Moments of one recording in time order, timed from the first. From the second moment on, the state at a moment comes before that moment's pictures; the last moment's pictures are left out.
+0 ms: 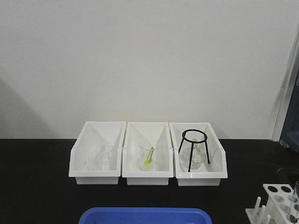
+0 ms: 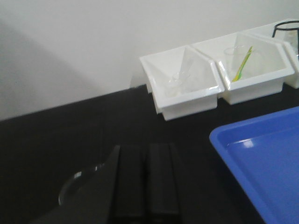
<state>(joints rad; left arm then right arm) -0.13 0.20 -0.13 -0.02 0.18 0.13 -0.17 0.51 -0.56 -1.14 -0.03 1.22</state>
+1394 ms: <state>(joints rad) -0.06 -0.01 0.03 -0.11 0.16 0.13 -0.16 0.51 -0.55 -1.13 -0.04 1.21</state>
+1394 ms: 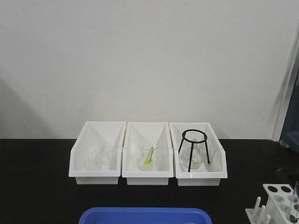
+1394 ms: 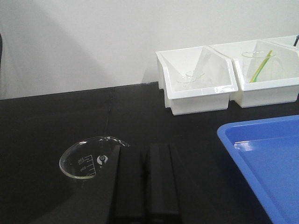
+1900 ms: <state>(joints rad) -0.06 -0.01 0.03 -0.11 0.16 0.13 -0.02 0.16 -0.11 -0.05 0.20 0.08</state>
